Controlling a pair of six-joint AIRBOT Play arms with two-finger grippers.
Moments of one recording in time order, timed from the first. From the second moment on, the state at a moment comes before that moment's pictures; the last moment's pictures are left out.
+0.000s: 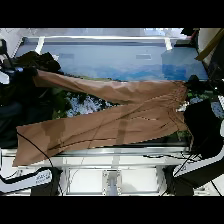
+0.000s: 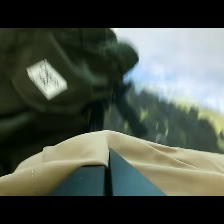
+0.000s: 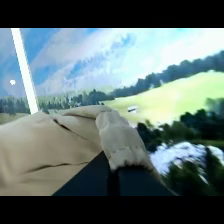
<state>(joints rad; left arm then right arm) 0.26 -1.32 1.23 1.30 -0.54 -1.26 -0.54 -1.73 1.50 -0.83 1.03 1.20</state>
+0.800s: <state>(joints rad) 0.25 -1.30 1.12 1.44 -0.45 -1.24 -0.49 -1.77 1.51 -0.84 0.86 1.25</state>
